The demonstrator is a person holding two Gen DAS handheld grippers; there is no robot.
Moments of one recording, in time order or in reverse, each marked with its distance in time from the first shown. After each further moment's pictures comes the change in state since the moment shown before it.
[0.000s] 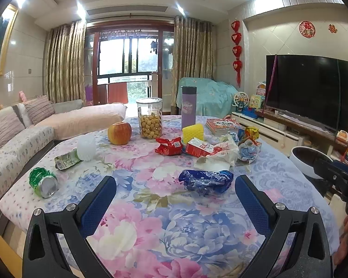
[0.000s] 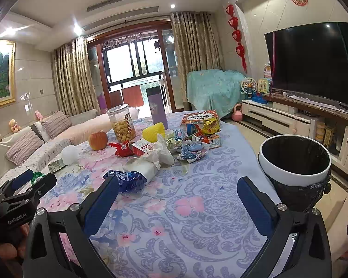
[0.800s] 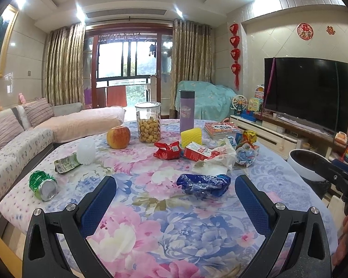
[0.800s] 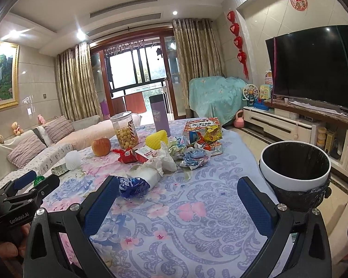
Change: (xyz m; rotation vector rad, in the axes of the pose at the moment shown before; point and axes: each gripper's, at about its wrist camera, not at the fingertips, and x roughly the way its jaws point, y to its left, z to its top) left arm -0.002 0.002 0.002 -0.004 -0.019 -0.013; right arm -0.007 0.004 0.001 -0.006 -0.045 0.009
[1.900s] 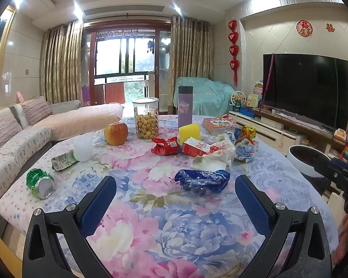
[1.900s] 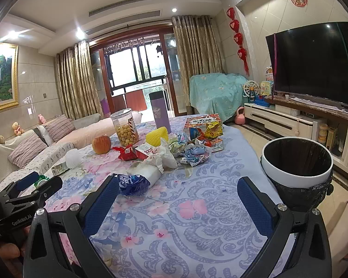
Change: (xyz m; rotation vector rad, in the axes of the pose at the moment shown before) left arm 0.004 0.000 -0.002 0.002 0.019 -0.008; right arm 0.005 -0.002 -0.003 0.014 0.021 0.009
